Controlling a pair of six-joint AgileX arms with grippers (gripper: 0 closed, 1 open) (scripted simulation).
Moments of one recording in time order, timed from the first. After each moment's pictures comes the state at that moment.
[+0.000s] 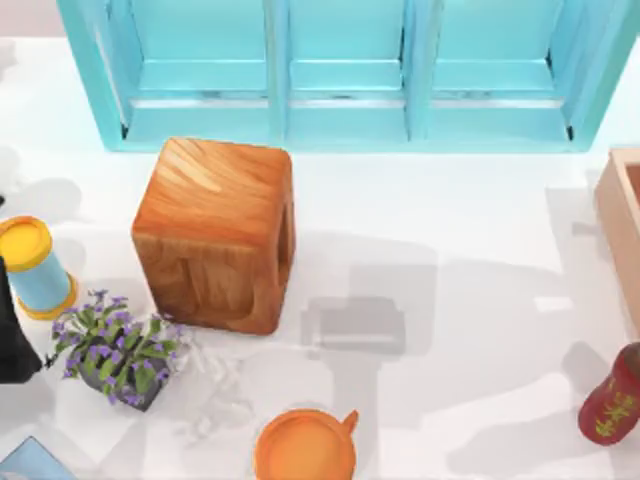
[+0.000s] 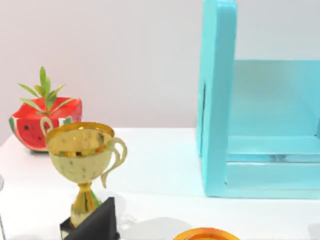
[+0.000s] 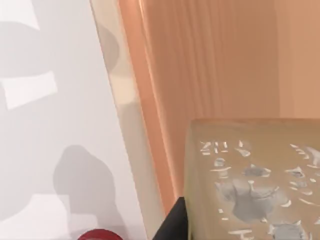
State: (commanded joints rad) left arm 0.00 0.00 0.00 0.00 0.00 0.00; right arm -0.09 1.70 1.36 -1.18 -0.05 0.11
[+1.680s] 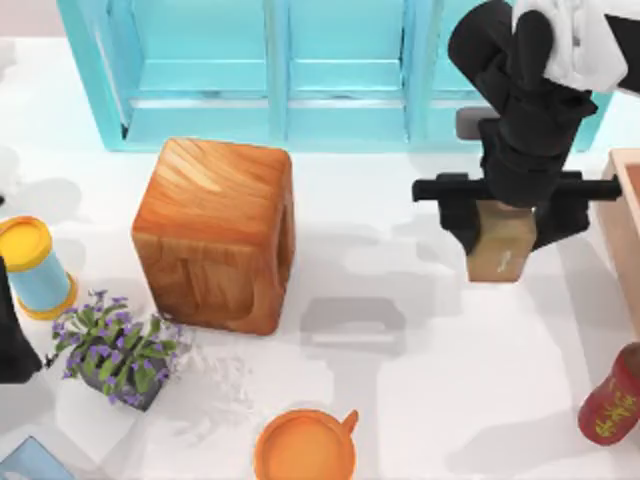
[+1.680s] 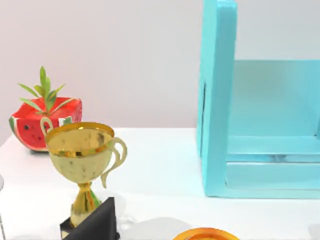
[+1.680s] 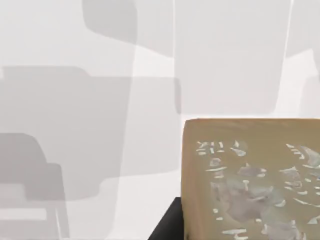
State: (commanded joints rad) left arm 0.00 0.00 0.00 0.00 0.00 0.00; right arm 0.43 2.08 1.64 -1.13 0.00 0.45
